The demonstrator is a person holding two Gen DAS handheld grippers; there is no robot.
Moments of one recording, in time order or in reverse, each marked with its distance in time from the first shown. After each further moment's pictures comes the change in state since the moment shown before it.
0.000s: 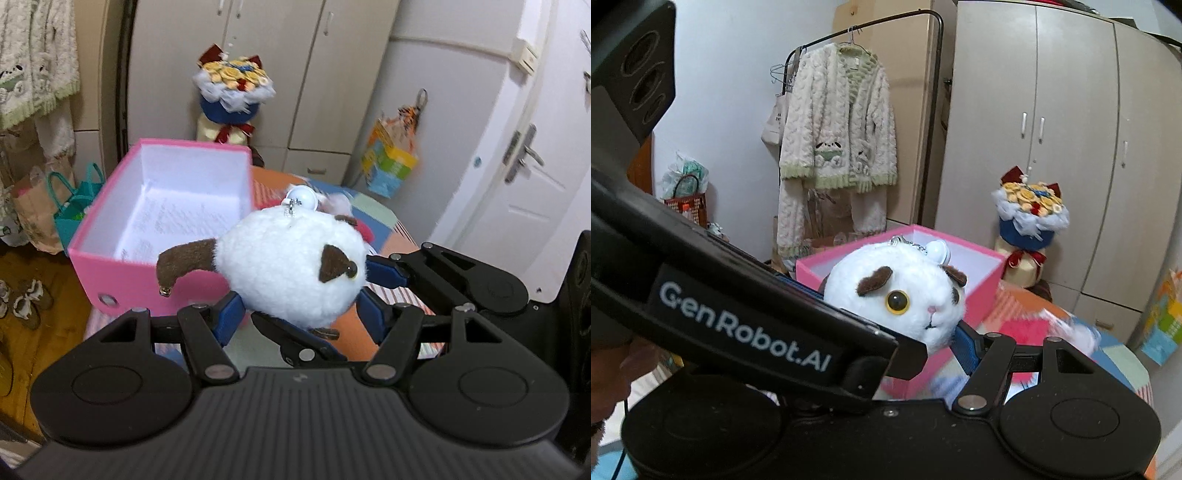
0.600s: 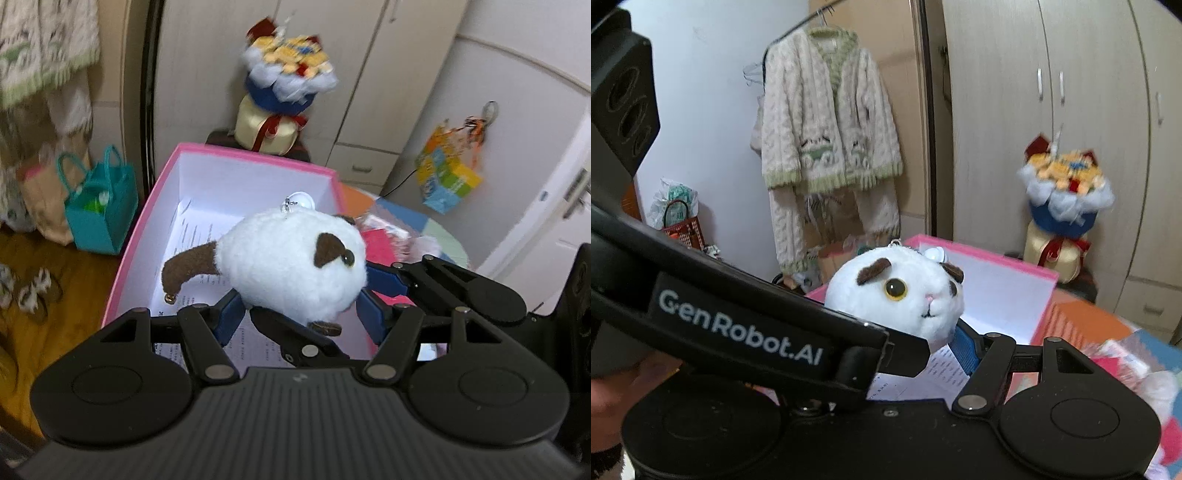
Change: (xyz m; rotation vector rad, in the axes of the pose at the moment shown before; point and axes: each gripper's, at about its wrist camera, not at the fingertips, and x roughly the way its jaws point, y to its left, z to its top) left arm 0.119 0.108 0.085 -0.115 0.103 0.048; right arm 0.165 -0.041 0.048 0.129 0.061 0.099
